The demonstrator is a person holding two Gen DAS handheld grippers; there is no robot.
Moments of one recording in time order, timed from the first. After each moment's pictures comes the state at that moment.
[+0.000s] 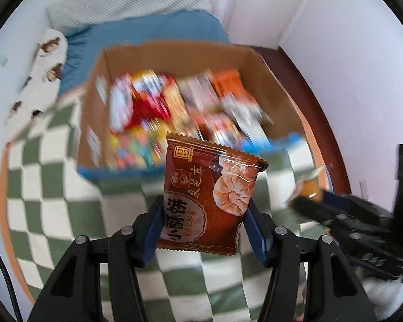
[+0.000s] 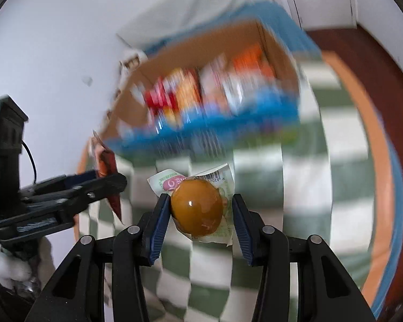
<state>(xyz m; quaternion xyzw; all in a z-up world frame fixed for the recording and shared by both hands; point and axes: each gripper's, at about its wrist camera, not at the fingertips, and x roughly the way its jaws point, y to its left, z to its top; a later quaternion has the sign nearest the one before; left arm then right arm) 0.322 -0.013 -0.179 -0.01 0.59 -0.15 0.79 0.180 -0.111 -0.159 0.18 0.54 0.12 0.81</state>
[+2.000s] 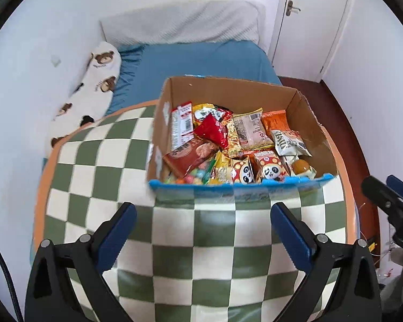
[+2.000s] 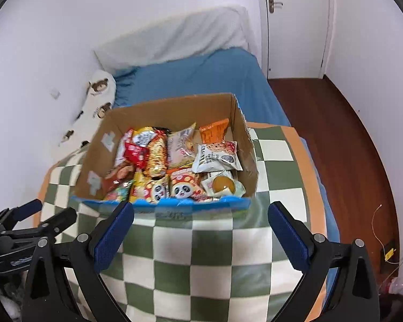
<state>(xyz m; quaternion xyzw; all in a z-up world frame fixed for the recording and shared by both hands) 0.288 0.076 -0.120 0.00 0.52 -0.02 0.85 0.209 -0.071 -0.092 0.07 0.49 0.01 0.87</state>
